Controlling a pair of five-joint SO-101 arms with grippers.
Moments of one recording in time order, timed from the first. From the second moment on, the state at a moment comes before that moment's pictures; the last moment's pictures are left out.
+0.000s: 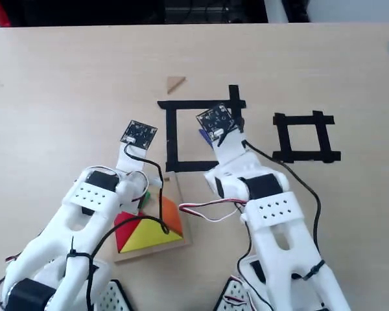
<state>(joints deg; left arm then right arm) 13.3 -29.1 61.4 49.5 -3.0 -15.1 -43.0 60.5 50.9 16.0</state>
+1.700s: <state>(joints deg) 7.6 -21.1 59.8 43.6 -3.7 -15.1 -43.0 61.6 50.9 16.0</state>
